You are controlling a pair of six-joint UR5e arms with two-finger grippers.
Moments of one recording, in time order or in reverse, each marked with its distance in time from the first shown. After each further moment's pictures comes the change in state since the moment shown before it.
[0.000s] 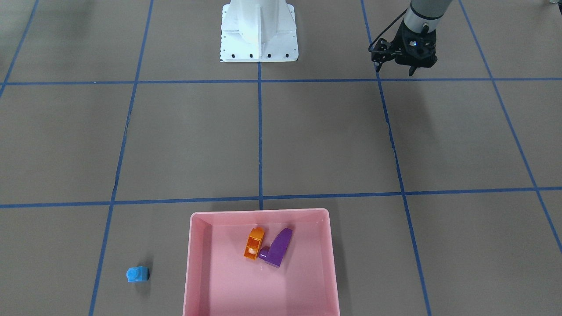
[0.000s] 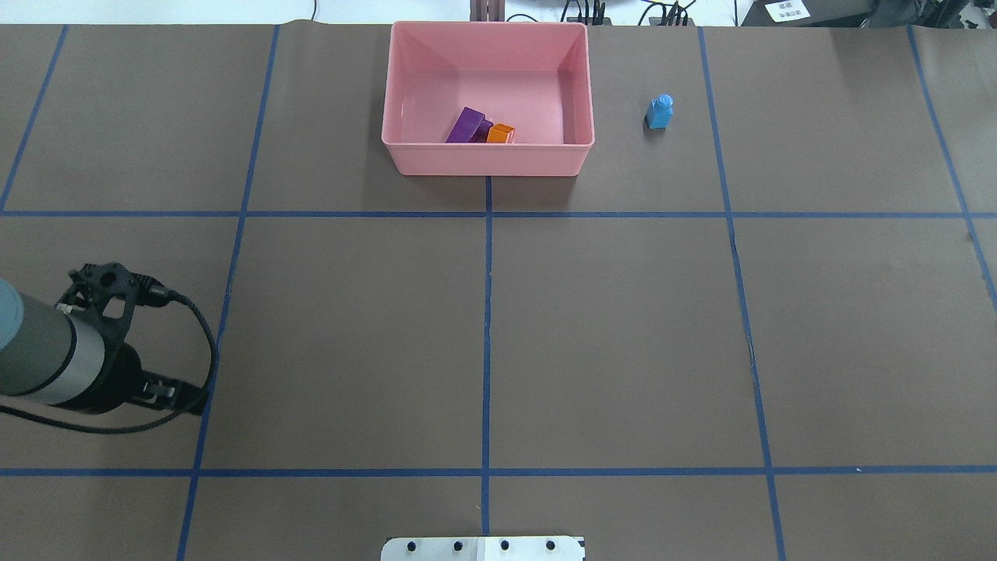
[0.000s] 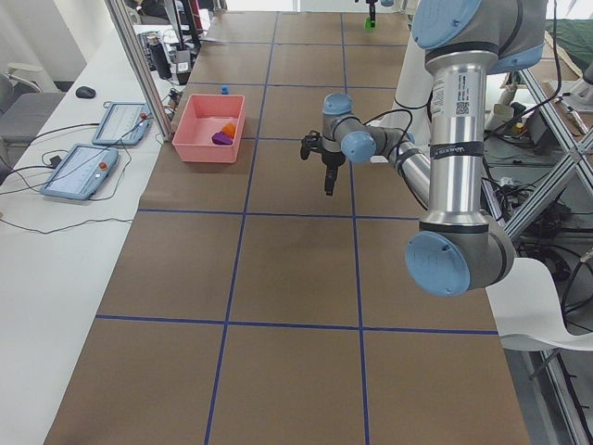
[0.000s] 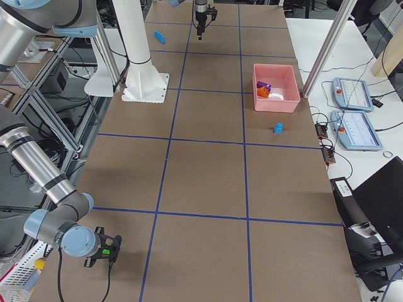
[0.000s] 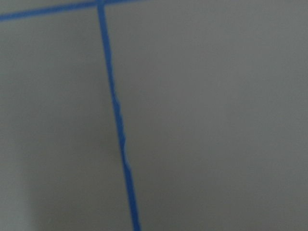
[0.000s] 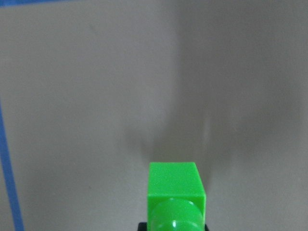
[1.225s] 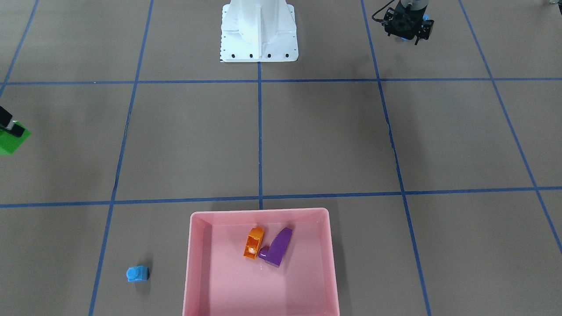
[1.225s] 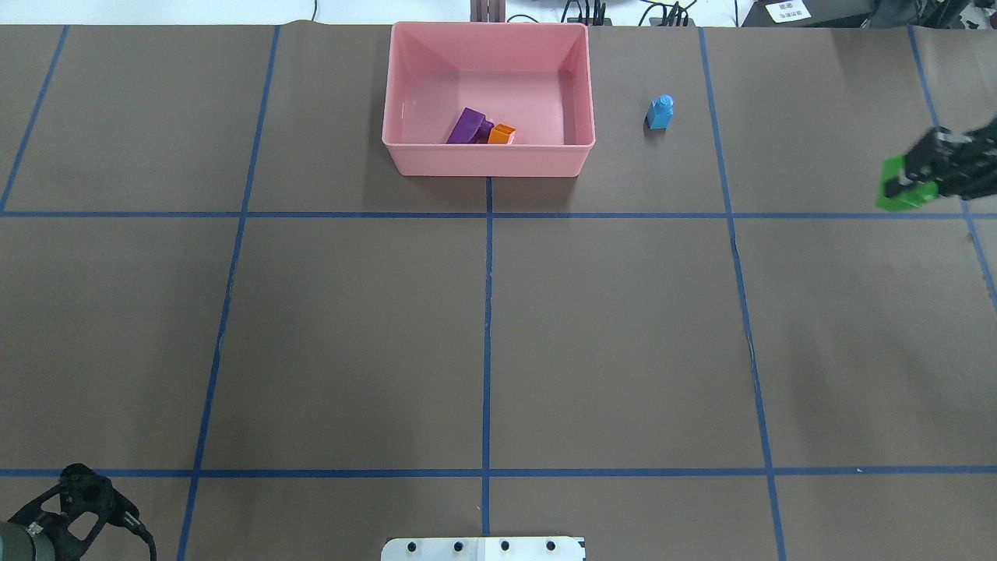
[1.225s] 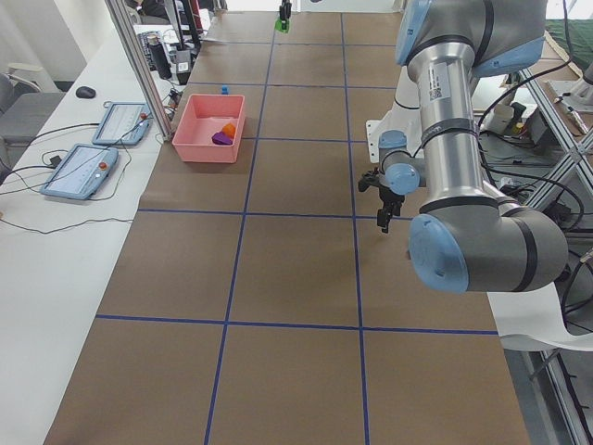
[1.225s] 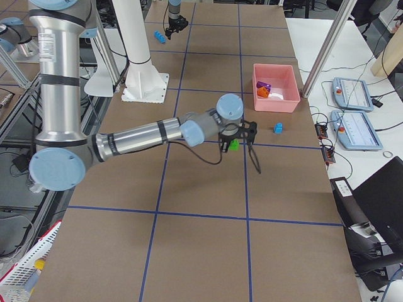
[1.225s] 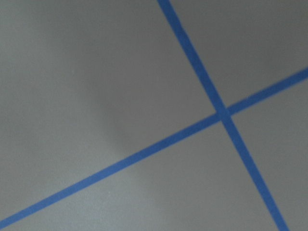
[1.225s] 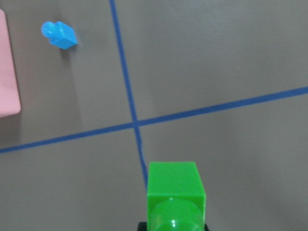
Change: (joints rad) left arm 0.522 0.352 -0.024 -0.204 0.230 -0.011; right arm -0.400 0.864 0.343 -0.315 0.029 1.098
